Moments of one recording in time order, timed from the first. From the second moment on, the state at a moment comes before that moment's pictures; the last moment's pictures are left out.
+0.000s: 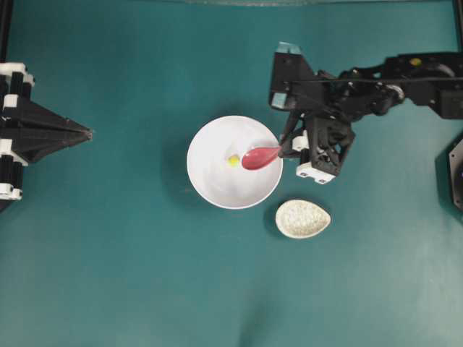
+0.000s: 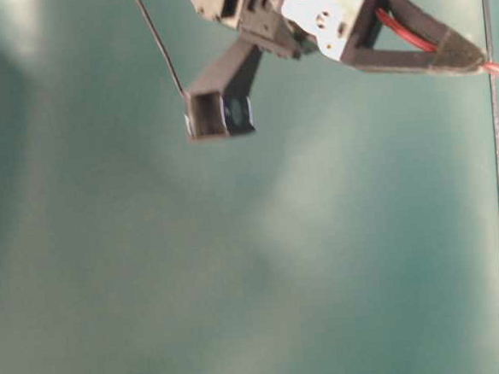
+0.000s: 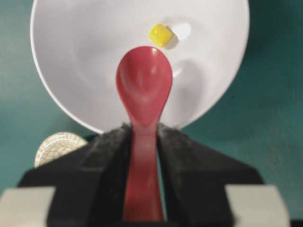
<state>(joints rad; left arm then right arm) 0.00 -0.97 1.18 0.01 -0.19 0.00 -0.21 -0.10 0.55 0.43 0.62 -0.29</state>
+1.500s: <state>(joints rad) 0.00 -0.97 1.18 0.01 -0.19 0.00 -0.13 0.07 0.48 0.34 0.57 -0.20</state>
